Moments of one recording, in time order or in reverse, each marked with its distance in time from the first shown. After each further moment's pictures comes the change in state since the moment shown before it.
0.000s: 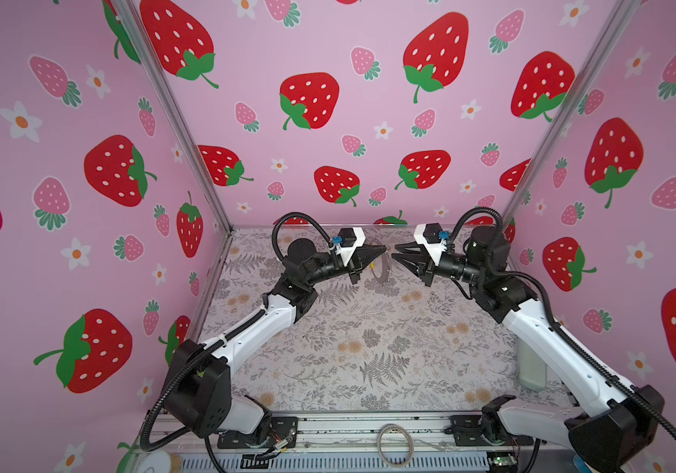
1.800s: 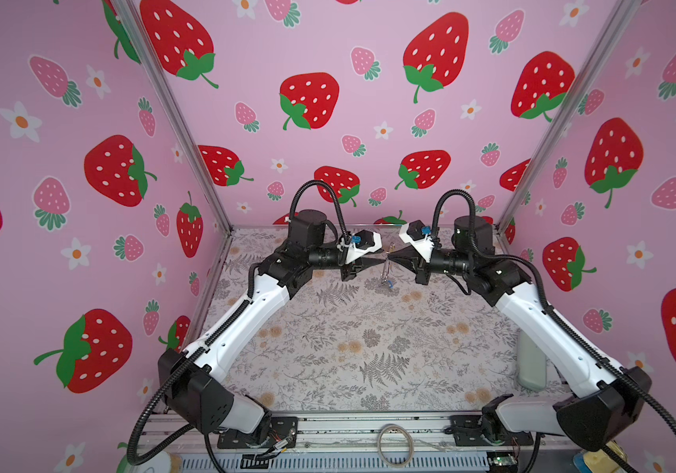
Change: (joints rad) left arm 0.003 0.026 0.400 -0.957 0.029 0.624; right arm 0.030 0.107 0.187 -0.354 0.060 -0.144
